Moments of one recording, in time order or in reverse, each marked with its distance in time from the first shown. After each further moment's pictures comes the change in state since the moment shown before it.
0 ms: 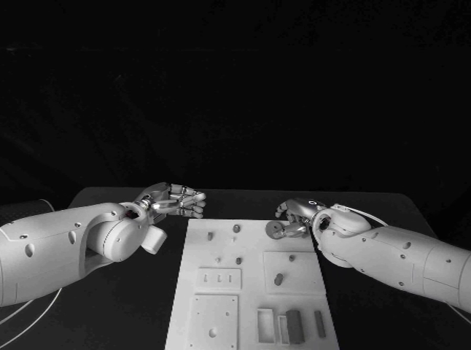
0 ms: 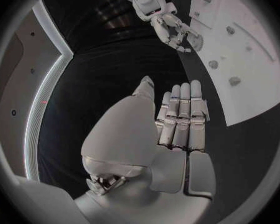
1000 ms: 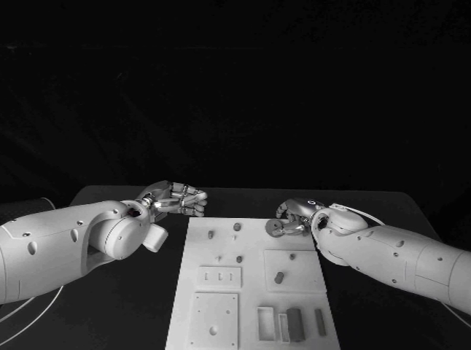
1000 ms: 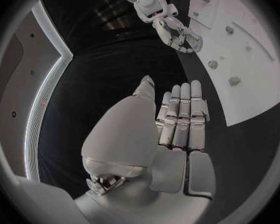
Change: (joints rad) left arm 0.000 0.005 0.000 -0.003 -0.013 0.000 -0.003; left_hand 0.023 -0.015 -0.007 -0.001 0.000 0.000 0.000 0.000 0.000 0.000 0.000 -0.008 0.000 0.000 0.000 -0.009 0.006 -0.008 0.000 0.000 0.000 0.001; right arm -0.011 0.040 0.000 -0.066 0.007 0.012 0.010; right_hand -0.018 0.051 -0.047 -0.022 0.000 0.023 0.001 0.018 0.006 -0.003 -0.004 0.007 -0.009 -0.005 -0.001 0.005 -0.002 0.000 -0.007 0.000 0.000 0.000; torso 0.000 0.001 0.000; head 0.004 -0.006
